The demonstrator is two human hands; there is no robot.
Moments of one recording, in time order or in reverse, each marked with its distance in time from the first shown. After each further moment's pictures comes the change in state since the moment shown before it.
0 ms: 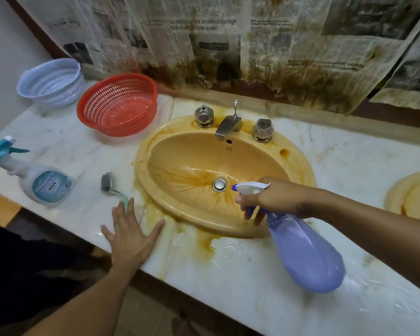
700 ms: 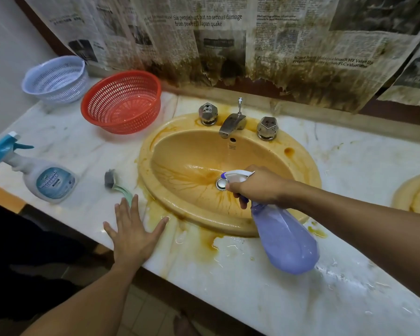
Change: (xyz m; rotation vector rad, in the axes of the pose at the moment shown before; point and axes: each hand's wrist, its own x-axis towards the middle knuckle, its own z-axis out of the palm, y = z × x) left_hand 0.003 -0.002 0.001 0.053 -0.022 -0.007; right_hand 0.035 -0.016 0.015 -0.174 0.176 -0.021
